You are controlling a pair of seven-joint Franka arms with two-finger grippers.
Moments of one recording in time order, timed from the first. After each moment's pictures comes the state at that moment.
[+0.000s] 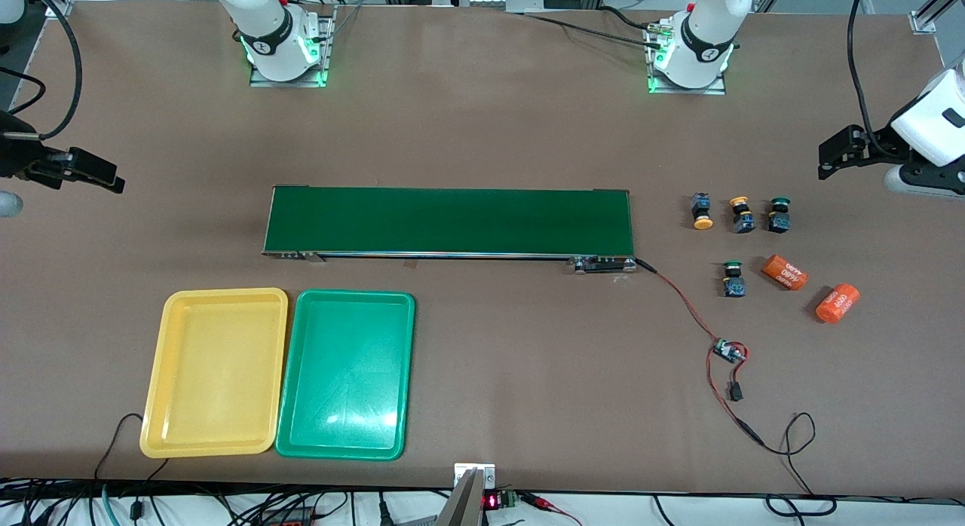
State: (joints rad) left arm -0.03 -0.01 0.02 -1.65 0.05 1.60 0.13; right arm 0.00 0.09 -0.07 -1.57 0.02 1.58 0.00
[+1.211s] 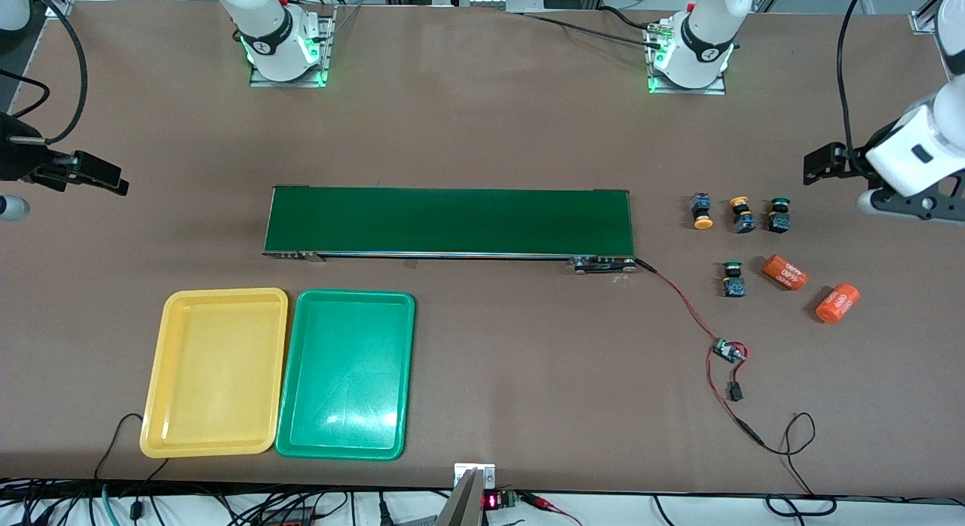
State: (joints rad) left arm -0.02 0.09 0.03 -1.65 0.05 1.55 0.13; right arm 0.00 0.10 -0.07 -1.57 0.02 1.58 0.00
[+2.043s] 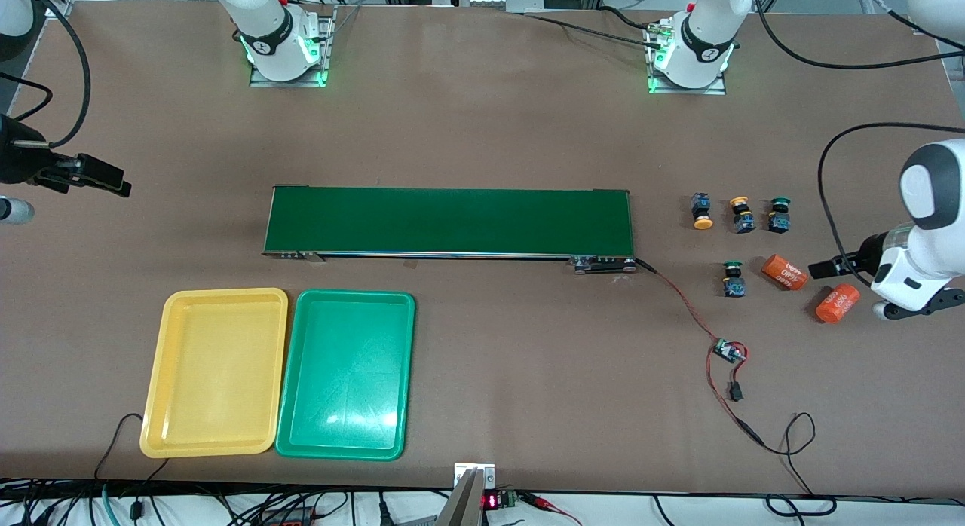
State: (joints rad) left arm 0.15 0.41 0.06 -1.76 0.05 2.03 -0.14; right arm 0.00 0.11 -0.06 -1.57 0.02 1.58 0.00
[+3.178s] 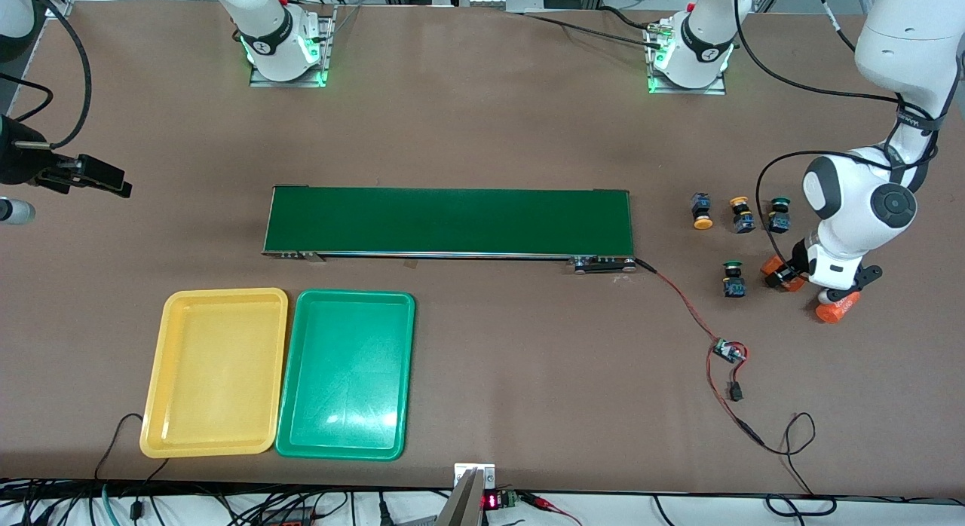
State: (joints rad) left arm 0.20 0.50 0.03 -2.12 0.05 2.66 -0.33; right arm 0.00 0.11 -0.06 -1.57 0.02 1.58 0.00
